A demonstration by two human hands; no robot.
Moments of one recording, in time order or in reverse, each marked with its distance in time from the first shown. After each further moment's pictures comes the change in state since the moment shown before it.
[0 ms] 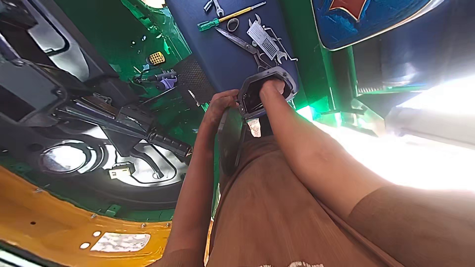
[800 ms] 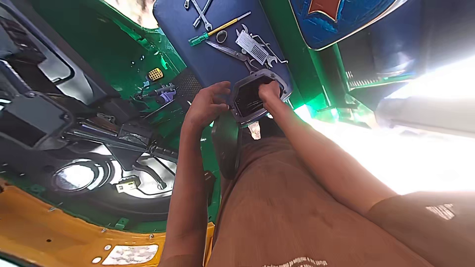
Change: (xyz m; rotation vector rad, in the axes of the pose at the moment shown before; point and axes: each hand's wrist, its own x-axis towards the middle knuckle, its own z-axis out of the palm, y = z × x) left_hand -0.002 0.070 -0.009 0.442 -0.048 0.016; right_hand 0.018 0.010 -0.041 -0.163 -0.291 -0.318
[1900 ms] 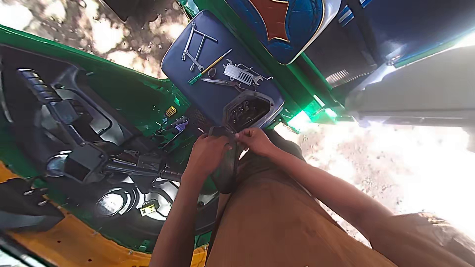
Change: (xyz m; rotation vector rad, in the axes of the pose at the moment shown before) left_hand -0.071 0.048 0.052 1.019 -0.053 0.242; right_hand -0.104 0.073 -0.045 0.358 -0.632 -0.458
